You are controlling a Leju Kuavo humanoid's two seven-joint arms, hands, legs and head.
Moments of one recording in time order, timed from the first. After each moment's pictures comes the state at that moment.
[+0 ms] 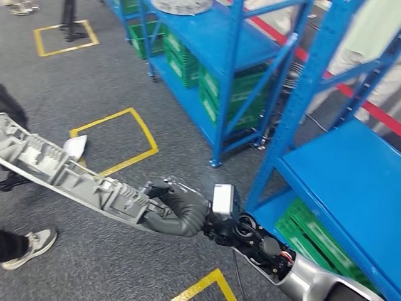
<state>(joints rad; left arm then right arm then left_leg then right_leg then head) -0.11 0.13 -1.02 -0.22 1.14 0.28 0.03 -0.33 0.01 0.77 -1.58 -0.44 0.25 -0.55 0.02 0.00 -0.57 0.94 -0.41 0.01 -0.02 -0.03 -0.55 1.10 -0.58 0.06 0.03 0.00</state>
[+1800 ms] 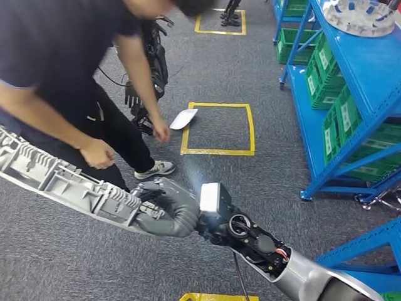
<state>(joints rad) -0.11 0.12 -1.02 -0.22 1.16 0.28 0.03 -0.34 0.01 0.78 -1.57 -0.44 0.25 -0.52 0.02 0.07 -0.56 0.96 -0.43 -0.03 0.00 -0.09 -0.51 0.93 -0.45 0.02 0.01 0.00</state>
